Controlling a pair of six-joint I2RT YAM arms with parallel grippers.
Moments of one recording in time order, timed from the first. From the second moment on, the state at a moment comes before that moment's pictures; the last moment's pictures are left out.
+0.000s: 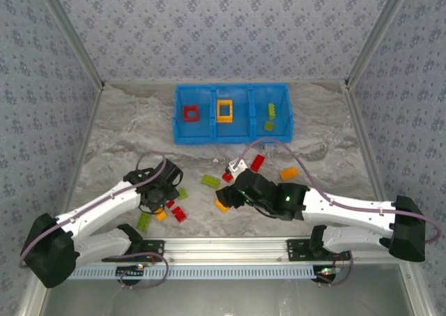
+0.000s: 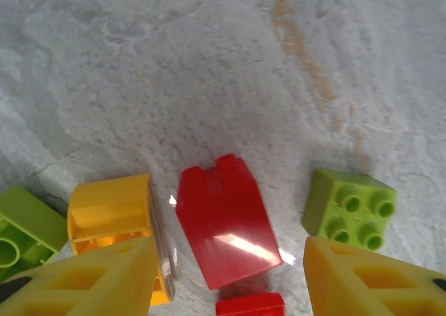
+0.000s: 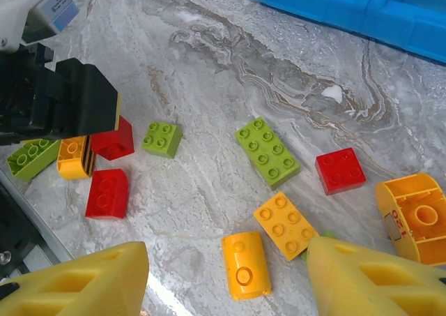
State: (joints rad) left arm -0.69 1.07 0.62 -0.89 -0.17 -1.27; right arm 1.20 1.11 0.77 -0.34 0.26 0.50
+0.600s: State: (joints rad) left arm -0.68 1.11 0.61 -0.83 -0.17 -1.32; right arm 1.20 1.12 0.77 -0.32 0.30 0.55
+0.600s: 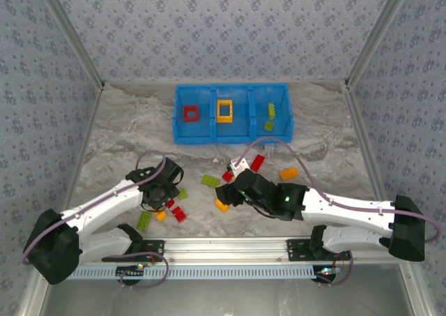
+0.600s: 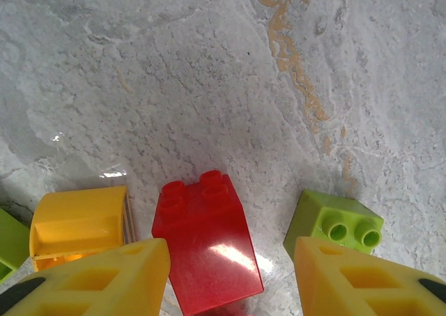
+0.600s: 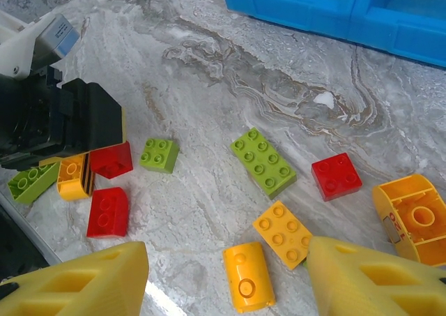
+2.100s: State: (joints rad) left arm -0.69 1.20 0.57 -0.73 -0.17 -1.38; right arm 1.22 1.14 0.73 -0.18 0.18 0.54
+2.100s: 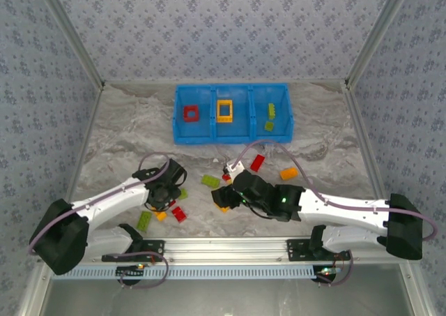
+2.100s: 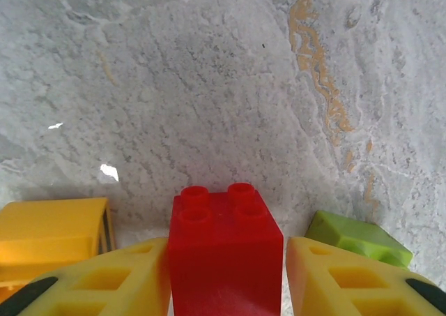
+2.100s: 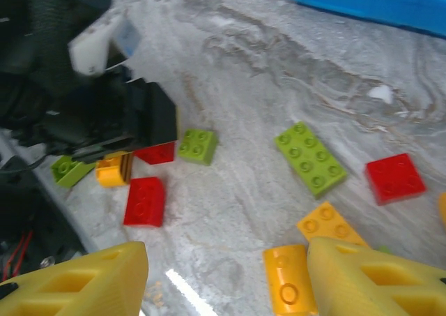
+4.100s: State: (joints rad) left arm -0.32 2.35 2.20 -0.85 0.21 -0.55; right arm 1.03 1.64 1.32 -0.07 0.51 0.18
